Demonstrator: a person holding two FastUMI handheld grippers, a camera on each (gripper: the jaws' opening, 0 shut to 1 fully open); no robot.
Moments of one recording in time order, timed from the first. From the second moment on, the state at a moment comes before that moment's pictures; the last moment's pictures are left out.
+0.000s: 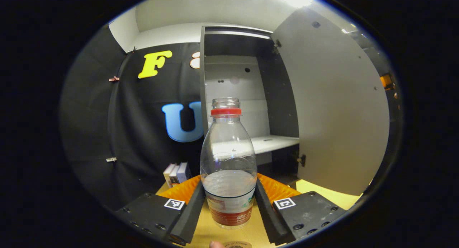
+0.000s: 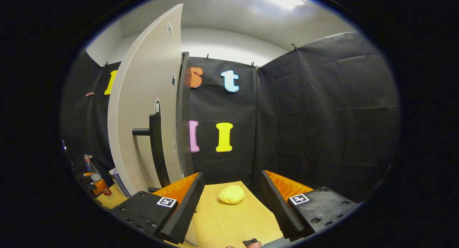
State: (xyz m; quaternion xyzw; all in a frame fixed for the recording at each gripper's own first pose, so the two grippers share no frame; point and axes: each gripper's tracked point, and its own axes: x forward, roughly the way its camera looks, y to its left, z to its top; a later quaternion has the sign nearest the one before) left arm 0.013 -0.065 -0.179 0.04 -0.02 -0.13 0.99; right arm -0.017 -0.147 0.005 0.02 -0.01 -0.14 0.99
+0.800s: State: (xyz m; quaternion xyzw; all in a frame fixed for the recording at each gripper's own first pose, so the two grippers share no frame) left arm -0.014 -0.054 -0.356 -0.01 0.04 -0.18 0.98; right arm -0.010 -0.152 0.005 0.03 -0.01 -0.18 0.98
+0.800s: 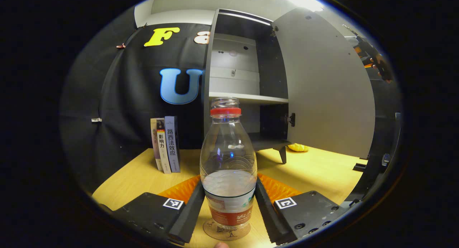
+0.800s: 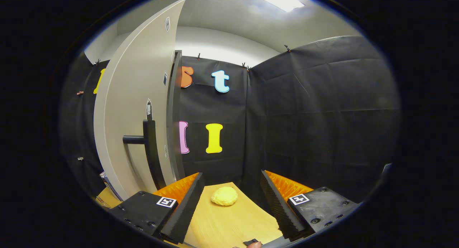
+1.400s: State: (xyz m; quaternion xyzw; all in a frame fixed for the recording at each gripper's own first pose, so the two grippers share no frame) left arm -0.010 -0.053 -0.390 0.00 0.07 -0.17 0.98; right arm -0.016 -0.152 -0.004 0.01 0.02 -0.18 0.98
